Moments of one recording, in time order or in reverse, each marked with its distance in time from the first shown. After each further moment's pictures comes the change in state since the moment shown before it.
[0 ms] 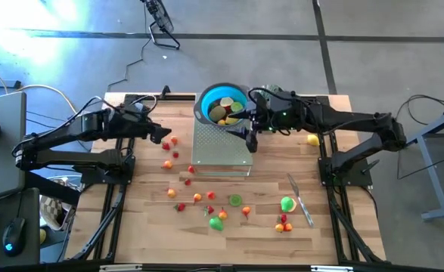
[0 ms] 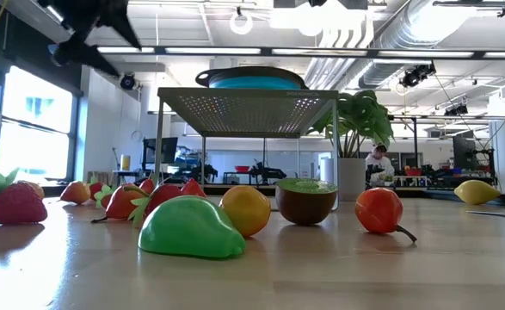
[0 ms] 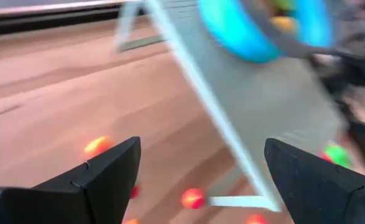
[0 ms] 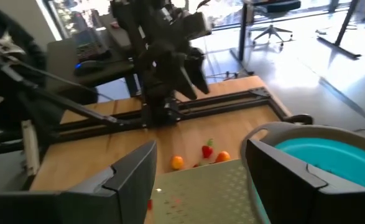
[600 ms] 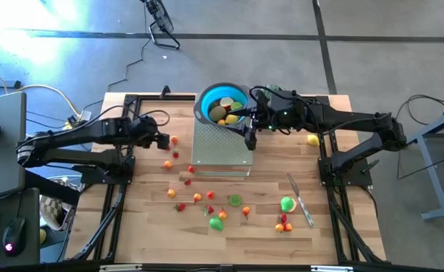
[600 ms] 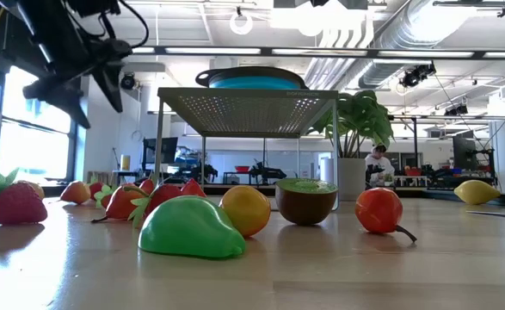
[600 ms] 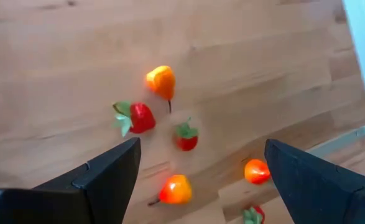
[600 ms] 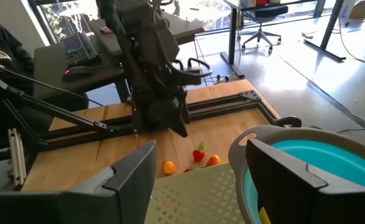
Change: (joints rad) left arm 0.000 0.087 -0.178 -0.047 0.013 -0.224; right arm 0.000 0.000 0.000 0.011 0.043 0.004
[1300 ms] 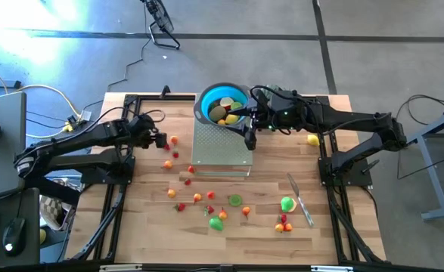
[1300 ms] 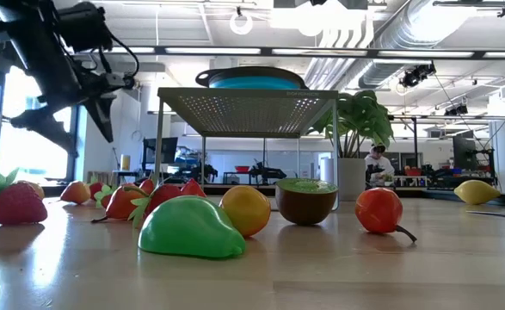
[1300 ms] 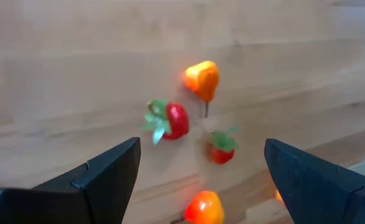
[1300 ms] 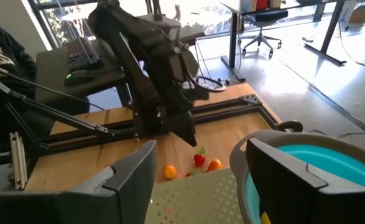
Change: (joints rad) left arm 0.221 -0.067 -0.194 0.134 0.134 0.086; right arm 0.000 0.000 0.000 0.021 0.000 0.000
